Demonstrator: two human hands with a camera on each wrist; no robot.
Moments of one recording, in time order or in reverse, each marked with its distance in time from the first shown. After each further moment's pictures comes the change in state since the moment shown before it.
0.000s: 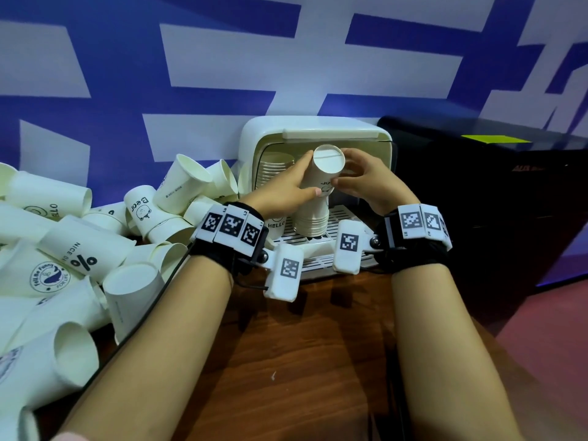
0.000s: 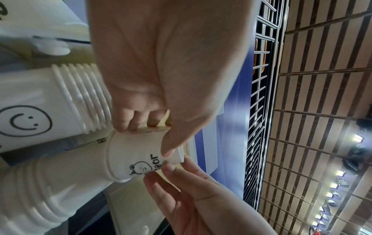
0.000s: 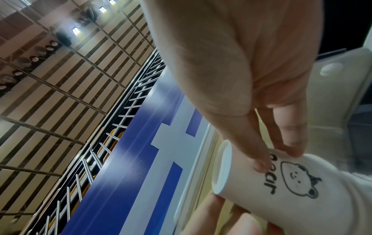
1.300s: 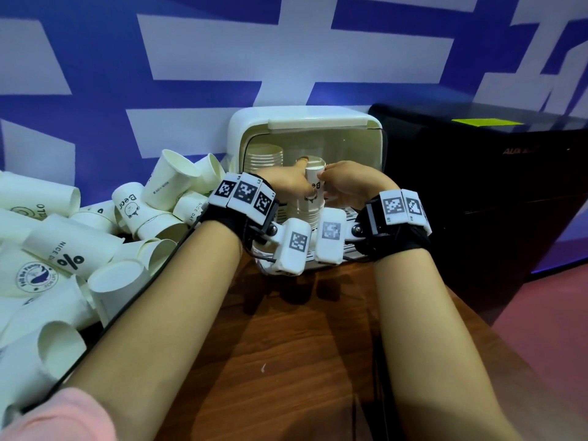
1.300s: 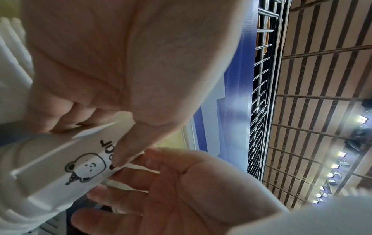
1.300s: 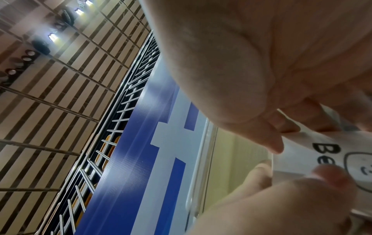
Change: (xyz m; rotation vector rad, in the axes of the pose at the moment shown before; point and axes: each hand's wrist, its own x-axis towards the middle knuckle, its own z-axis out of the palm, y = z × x) left_hand 0.017 0.031 0.008 0.289 -0.159 -0.351; right_hand 0.013 -0.003 0.018 -0.097 -0.126 0.479
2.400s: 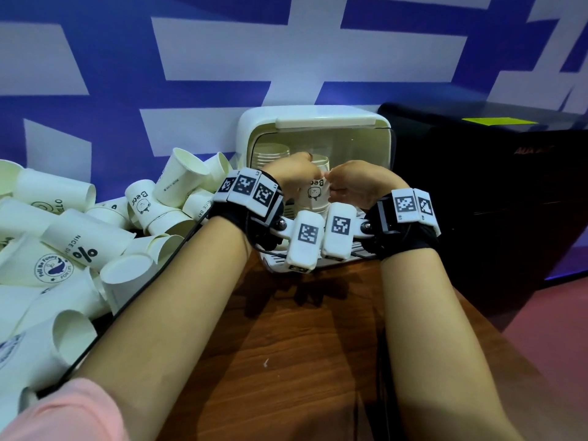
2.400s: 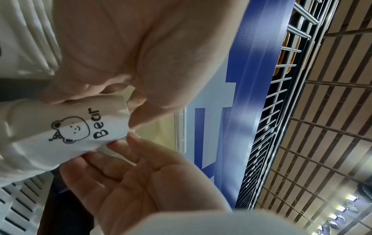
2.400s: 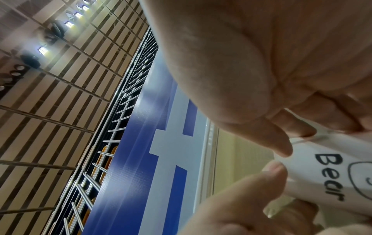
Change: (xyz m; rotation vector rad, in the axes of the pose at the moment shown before) left_hand -0.005 0.014 0.005 -0.497 0.111 -0.067; right_hand -0.007 0.001 -0.003 0.149 -0.010 0.026
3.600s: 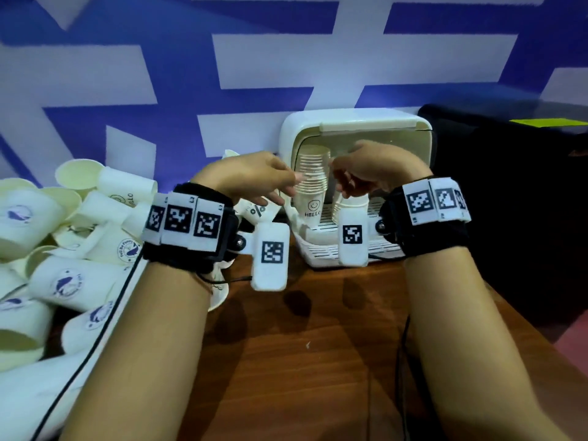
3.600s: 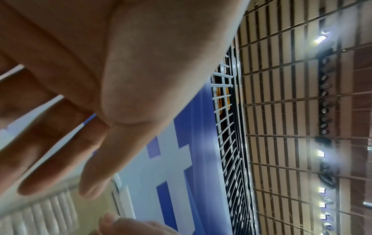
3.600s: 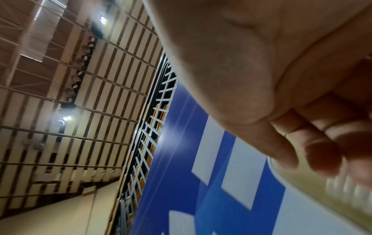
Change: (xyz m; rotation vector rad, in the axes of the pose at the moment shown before) left_hand -0.106 -0.030 -0.085 0.304 0.057 0.036; right_hand -0.061 -0.052 0.038 -0.354 -0.068 -0.174
